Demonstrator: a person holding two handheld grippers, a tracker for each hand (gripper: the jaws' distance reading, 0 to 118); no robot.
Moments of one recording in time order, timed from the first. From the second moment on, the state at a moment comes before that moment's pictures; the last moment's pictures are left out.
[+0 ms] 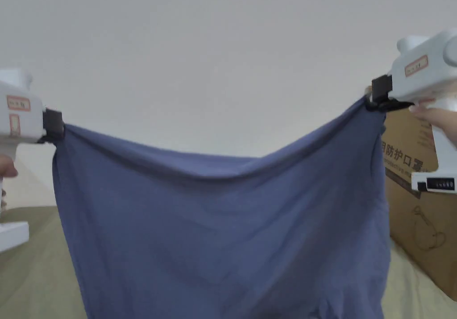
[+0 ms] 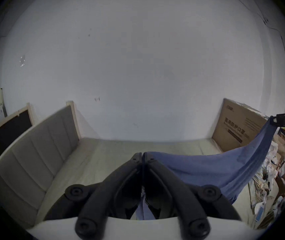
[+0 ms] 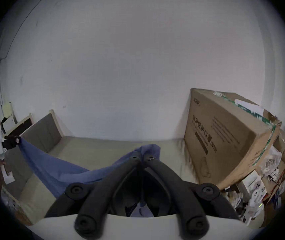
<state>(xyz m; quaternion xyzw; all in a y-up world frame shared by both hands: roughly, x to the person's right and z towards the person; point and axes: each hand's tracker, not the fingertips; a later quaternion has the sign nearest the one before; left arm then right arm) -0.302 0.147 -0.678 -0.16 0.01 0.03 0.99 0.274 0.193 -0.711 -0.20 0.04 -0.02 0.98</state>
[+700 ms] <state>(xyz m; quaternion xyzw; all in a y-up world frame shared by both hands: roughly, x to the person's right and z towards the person) -0.301 -0.146 -0.561 -0.48 -0.05 0.01 0.88 0.287 -0.153 -0.591 -0.49 0.10 0.01 0.87</state>
